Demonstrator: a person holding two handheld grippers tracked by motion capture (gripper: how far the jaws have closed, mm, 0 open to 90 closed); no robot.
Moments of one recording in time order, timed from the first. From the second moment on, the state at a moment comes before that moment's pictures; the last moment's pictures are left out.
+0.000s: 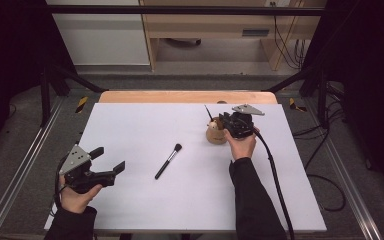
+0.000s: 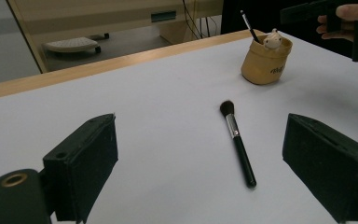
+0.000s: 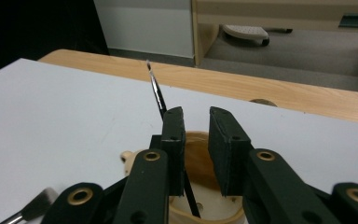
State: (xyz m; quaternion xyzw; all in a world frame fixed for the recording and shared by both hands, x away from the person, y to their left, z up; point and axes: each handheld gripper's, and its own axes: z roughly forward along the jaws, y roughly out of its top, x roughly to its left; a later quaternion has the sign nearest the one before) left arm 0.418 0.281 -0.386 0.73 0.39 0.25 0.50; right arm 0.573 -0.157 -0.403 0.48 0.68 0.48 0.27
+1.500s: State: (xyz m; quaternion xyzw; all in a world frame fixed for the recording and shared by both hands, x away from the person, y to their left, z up) left arm 0.419 0.277 -0.389 0.73 0.39 0.26 0.49; right arm 0.472 -0.206 -0.366 0.40 0.70 0.54 0.25
